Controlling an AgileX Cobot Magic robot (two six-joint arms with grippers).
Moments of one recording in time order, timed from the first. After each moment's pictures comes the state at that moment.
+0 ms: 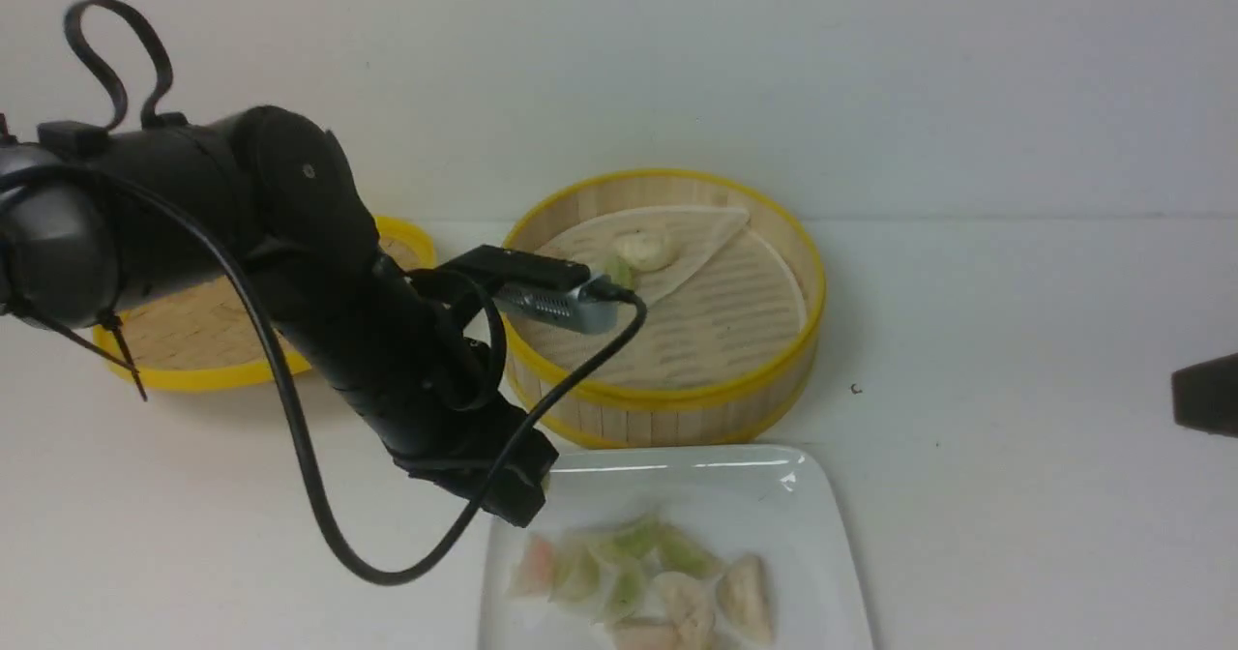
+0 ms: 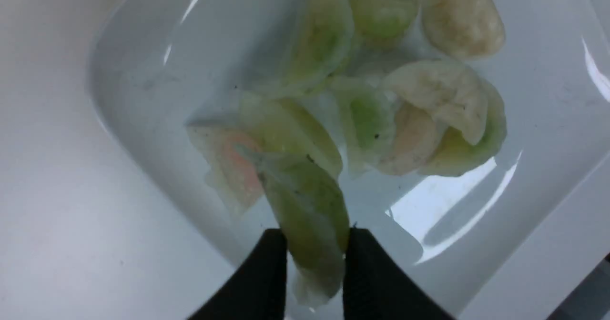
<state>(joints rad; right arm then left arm) 0.13 0.89 -0.95 0.38 1.11 -0.04 -0.35 1.72 -1.18 -0.49 1.01 0.49</state>
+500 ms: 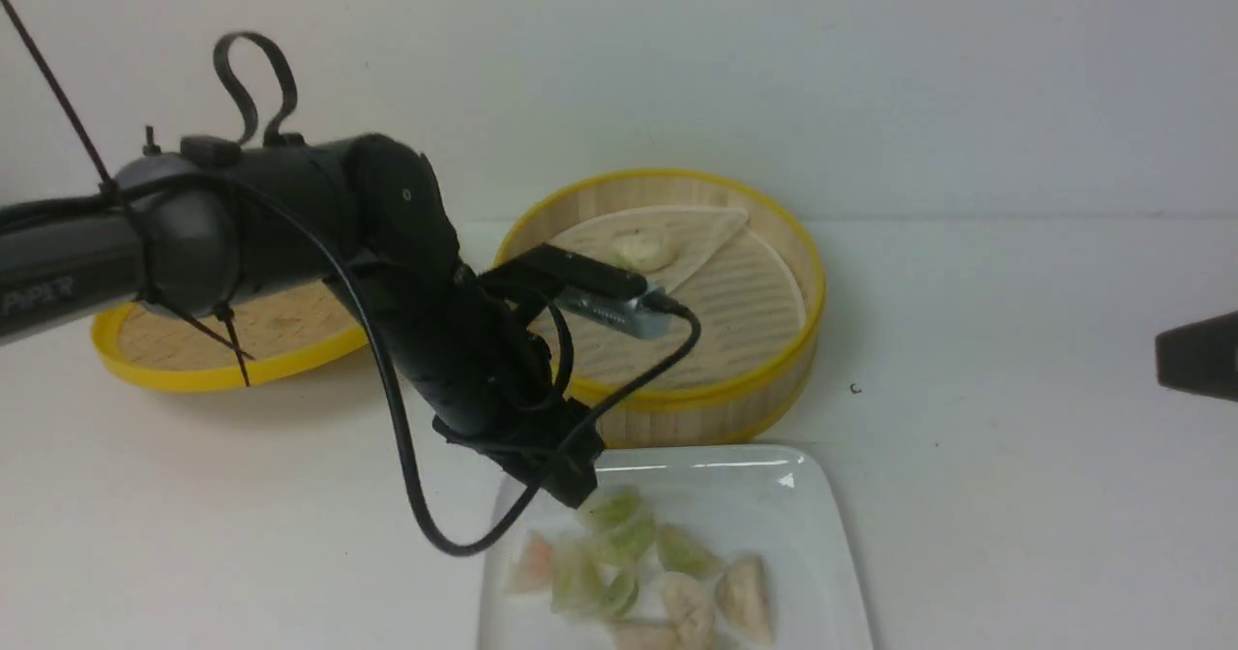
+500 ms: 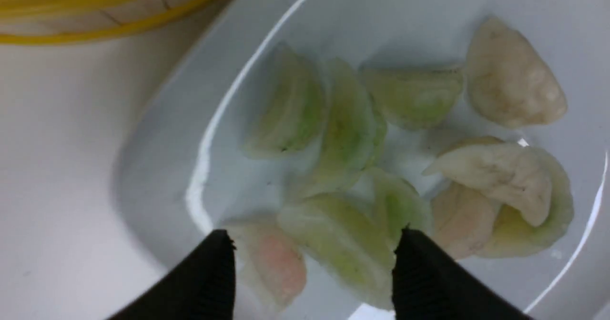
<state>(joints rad) 0.13 0.95 -1.00 0.43 1.08 -0.13 -0.40 1.79 -1.31 -0.38 0.97 0.40</state>
